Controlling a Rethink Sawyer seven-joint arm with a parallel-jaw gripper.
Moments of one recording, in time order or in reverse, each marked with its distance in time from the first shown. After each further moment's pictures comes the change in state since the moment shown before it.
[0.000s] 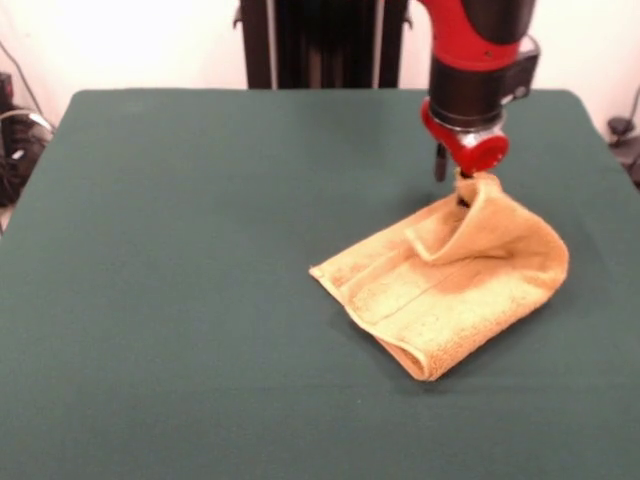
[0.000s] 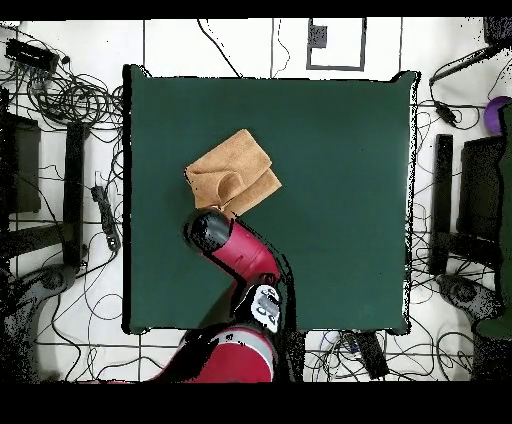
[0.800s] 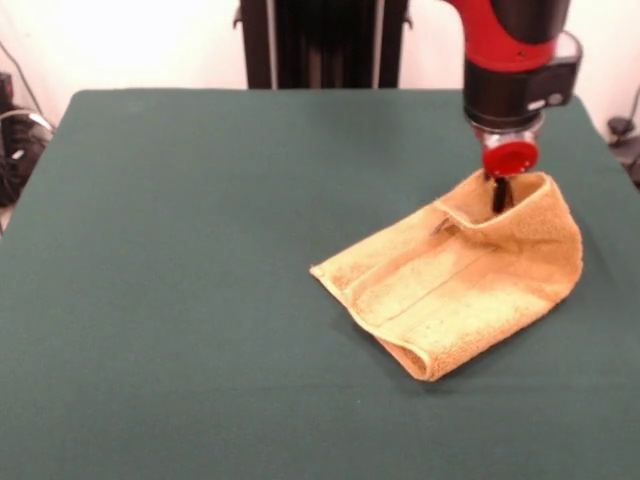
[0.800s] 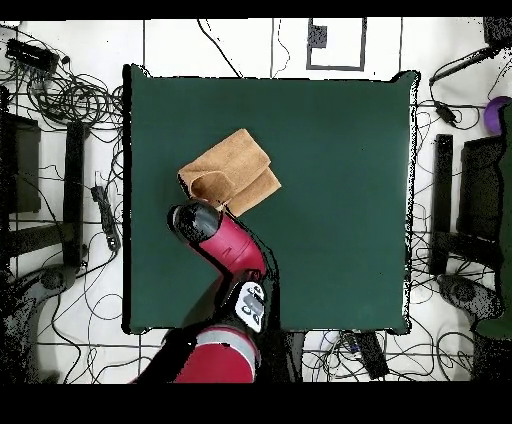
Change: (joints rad) arm 0.043 -0.001 0.009 -0.035 0.127 0.084 0.321
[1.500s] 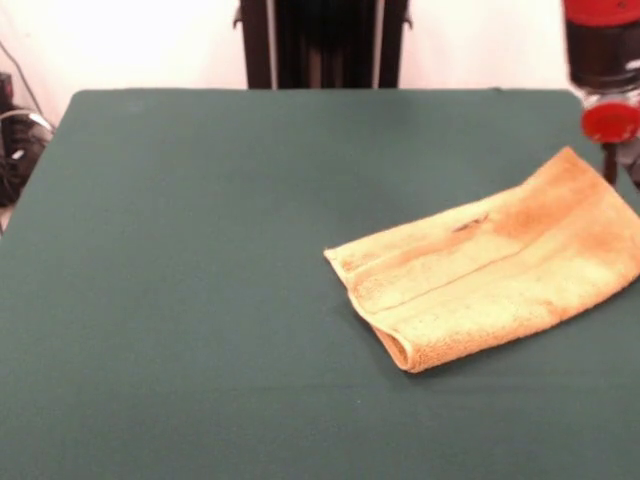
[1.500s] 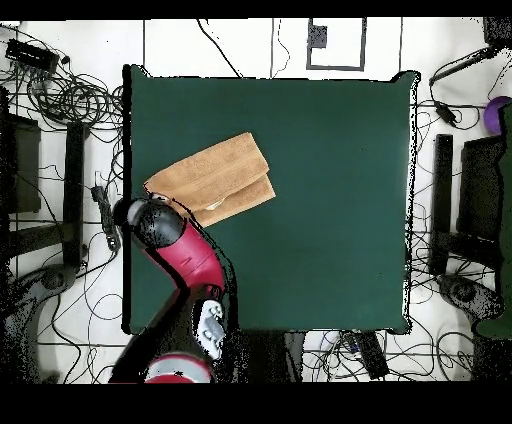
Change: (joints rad) arm 0.127 -0.114 0.093 0.085 0.288 -0.006 0.159
